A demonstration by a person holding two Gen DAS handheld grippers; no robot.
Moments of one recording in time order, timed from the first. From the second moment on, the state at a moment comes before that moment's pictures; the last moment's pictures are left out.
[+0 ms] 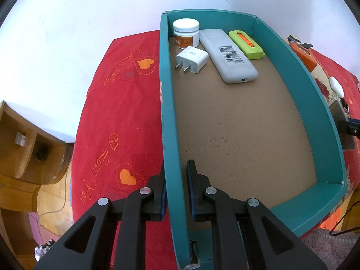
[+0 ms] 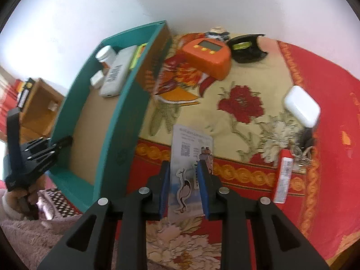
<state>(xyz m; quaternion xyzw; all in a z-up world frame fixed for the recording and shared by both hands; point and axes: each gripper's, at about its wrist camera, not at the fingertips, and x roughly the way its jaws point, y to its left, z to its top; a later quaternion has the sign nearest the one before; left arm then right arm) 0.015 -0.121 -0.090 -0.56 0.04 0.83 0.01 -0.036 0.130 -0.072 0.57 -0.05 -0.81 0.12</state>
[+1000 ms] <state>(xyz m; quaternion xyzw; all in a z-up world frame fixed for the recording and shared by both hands) 0.012 -0.120 -0.091 -0.56 0.04 0.83 0.02 -0.052 0.156 -0.048 0.55 -0.20 -0.80 0.14</state>
